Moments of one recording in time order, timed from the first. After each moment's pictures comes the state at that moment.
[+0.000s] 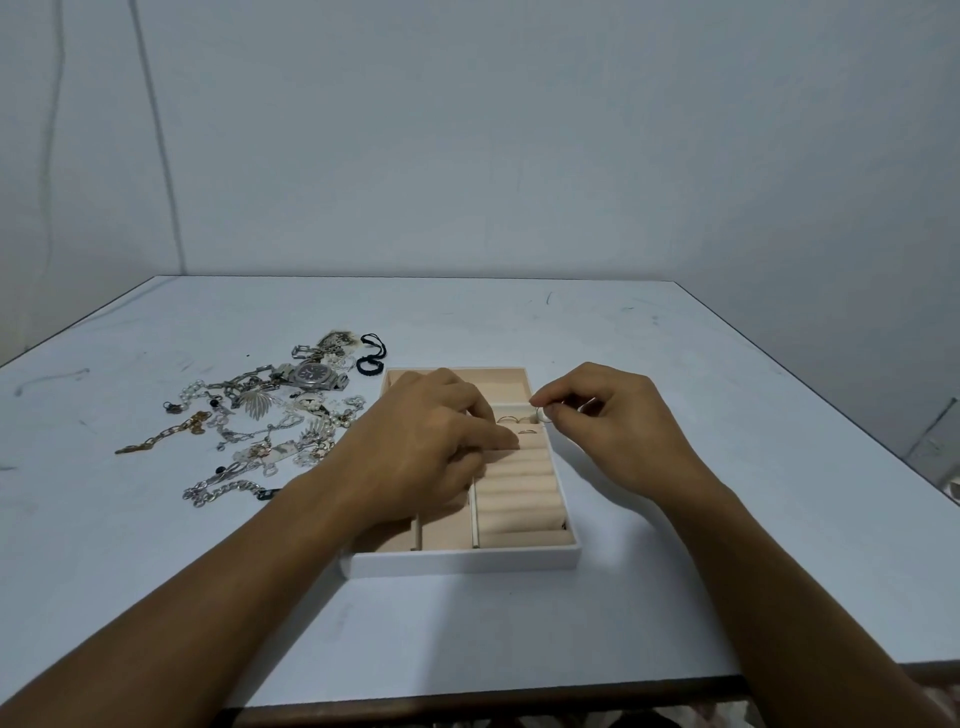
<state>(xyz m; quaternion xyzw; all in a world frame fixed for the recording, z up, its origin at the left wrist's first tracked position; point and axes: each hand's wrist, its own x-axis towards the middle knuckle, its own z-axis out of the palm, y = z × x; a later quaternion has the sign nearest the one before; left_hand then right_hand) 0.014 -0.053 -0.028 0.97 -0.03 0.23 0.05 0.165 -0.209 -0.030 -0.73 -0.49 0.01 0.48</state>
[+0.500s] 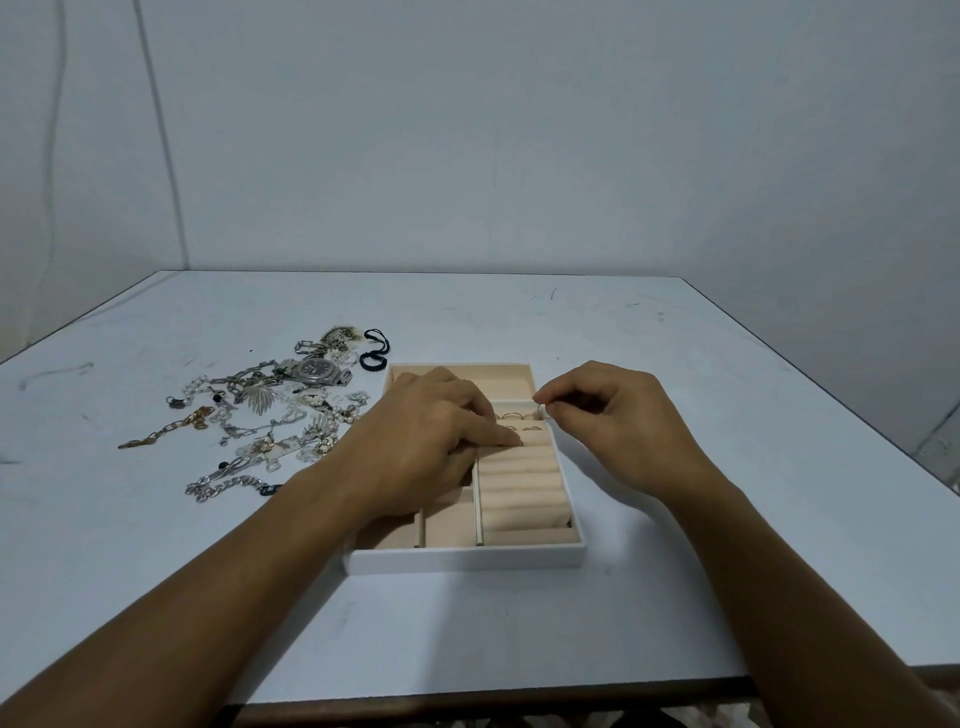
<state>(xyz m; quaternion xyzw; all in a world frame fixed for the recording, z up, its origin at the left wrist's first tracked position) 0.016 -0.049 -0.033 0.98 0.01 0.20 0.07 0.164 -0.208 -0.030 -0.74 -0.48 0.03 0.47</state>
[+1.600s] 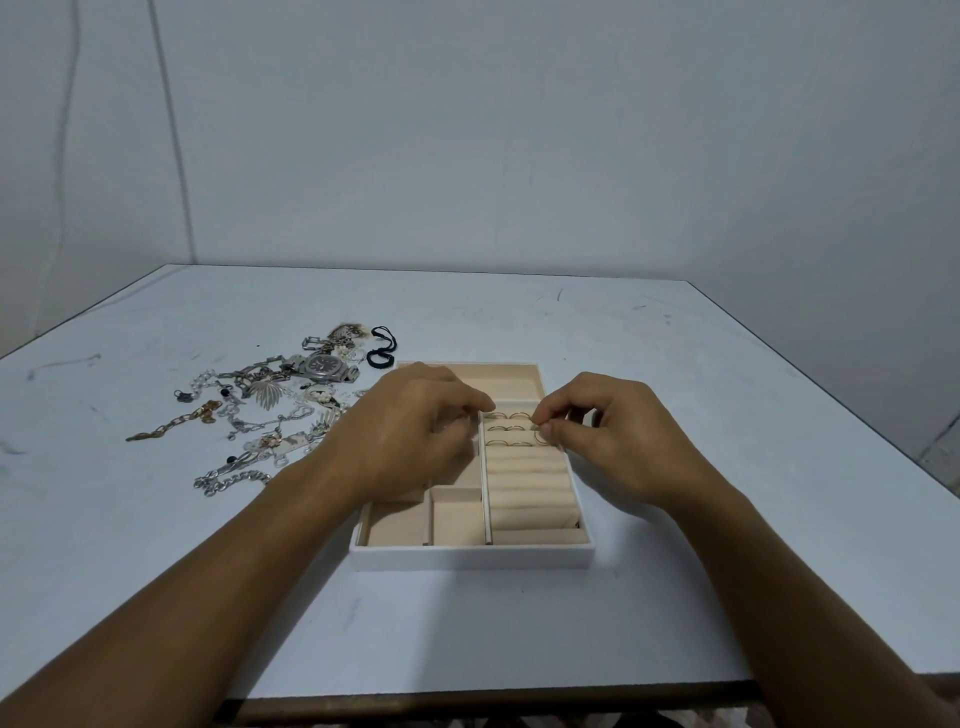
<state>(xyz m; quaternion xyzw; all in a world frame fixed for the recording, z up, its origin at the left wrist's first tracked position) 0.008 -0.041 -0.032 0.95 0.09 0.26 0.16 0.158 -0.207 -0.032 -0.76 -0.49 0.07 0.42</state>
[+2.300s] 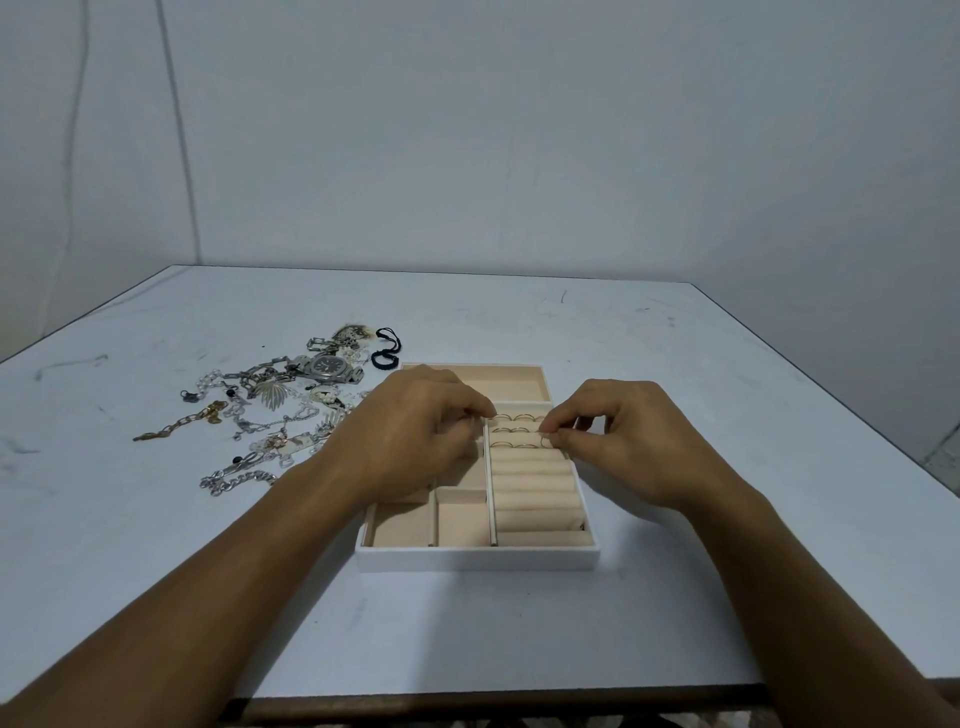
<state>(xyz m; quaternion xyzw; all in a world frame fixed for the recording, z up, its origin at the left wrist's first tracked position) 0.006 -0.042 -0.030 0.94 0.10 0.27 0.17 0.161 -0.211 -0.025 -0.77 -0.52 0.05 0.36</state>
